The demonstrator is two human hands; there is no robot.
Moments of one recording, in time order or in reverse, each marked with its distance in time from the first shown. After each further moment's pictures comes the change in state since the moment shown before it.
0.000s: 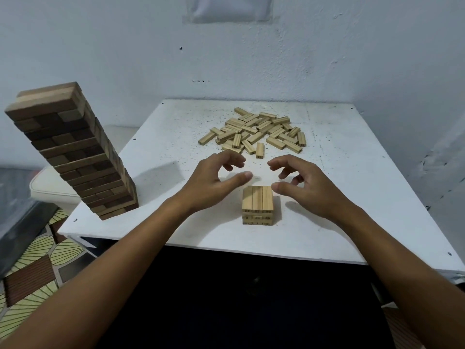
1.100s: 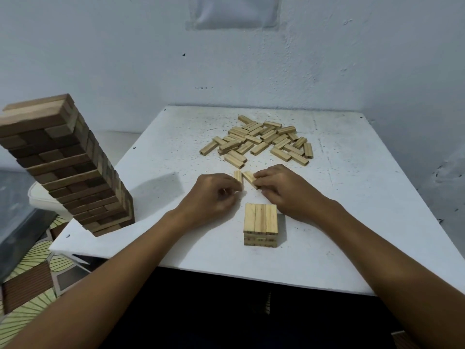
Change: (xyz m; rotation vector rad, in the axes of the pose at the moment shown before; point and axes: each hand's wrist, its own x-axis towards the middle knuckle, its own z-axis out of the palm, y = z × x) left_hand 0.015 -0.038 0.013 0.191 0.094 0.176; right_hand 0.062 0.032 0.020 -0.497 -0.138 -0.216
